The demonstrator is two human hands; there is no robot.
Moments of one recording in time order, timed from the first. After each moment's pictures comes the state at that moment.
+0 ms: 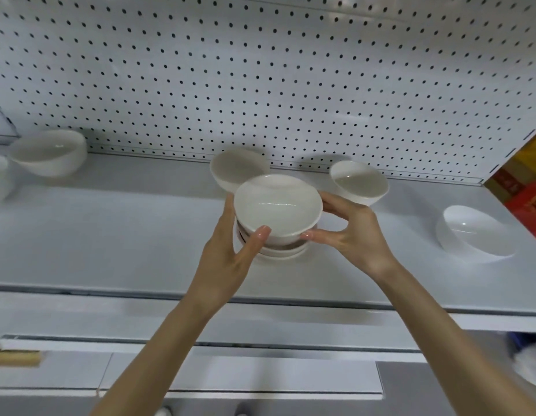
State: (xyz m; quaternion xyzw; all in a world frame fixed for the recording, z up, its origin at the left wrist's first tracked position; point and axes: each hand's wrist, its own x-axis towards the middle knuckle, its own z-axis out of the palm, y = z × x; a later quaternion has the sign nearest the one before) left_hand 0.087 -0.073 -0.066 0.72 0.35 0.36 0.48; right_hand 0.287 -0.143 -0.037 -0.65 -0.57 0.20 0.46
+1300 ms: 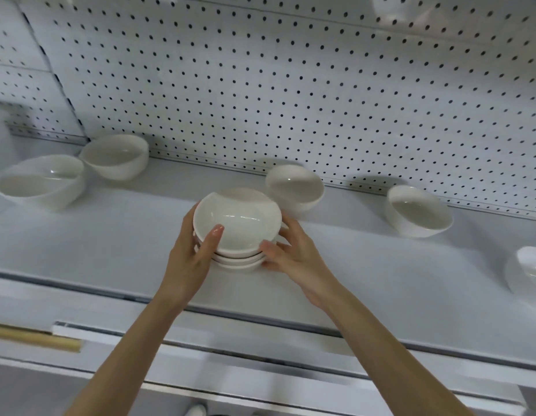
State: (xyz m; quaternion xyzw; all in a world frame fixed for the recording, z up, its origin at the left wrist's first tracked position) left_hand -0.014 0.007 -0.084 0.63 0.42 0.45 0.47; right_hand 0.168 -0.052 -0.078 -0.53 -0.44 0.51 0.52
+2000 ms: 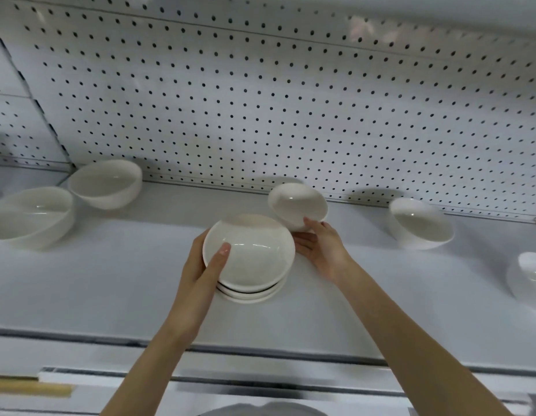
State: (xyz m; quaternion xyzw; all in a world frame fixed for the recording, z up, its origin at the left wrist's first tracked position) left_hand -0.016 0.027 -0.079 0.55 0.39 0.43 0.60; right_hand 0.221 0.026 -0.096 -0.56 -0.15 0.50 0.64
